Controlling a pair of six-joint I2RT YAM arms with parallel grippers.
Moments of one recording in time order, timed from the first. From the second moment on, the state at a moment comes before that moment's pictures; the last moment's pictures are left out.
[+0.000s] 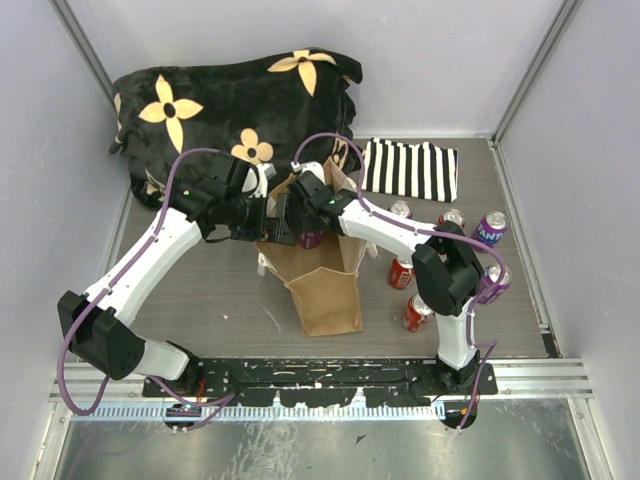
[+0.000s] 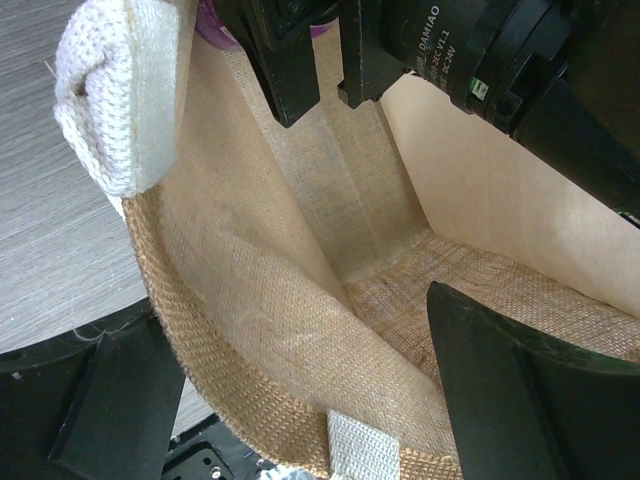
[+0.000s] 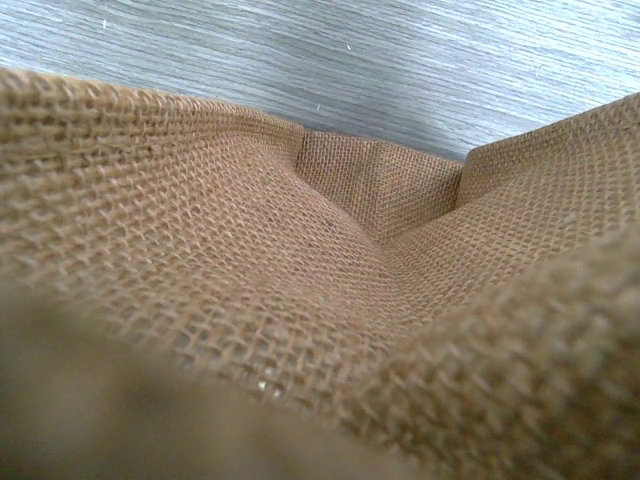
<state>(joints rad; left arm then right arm) -0.50 1.41 1.37 -0.90 0.32 -0.35 0.78 1.95 1.56 -0.49 0.32 0.40</state>
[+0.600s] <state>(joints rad) -0.50 1.41 1.37 -0.89 0.32 -0.35 0.78 1.92 1.53 -0.47 0.33 0.40</state>
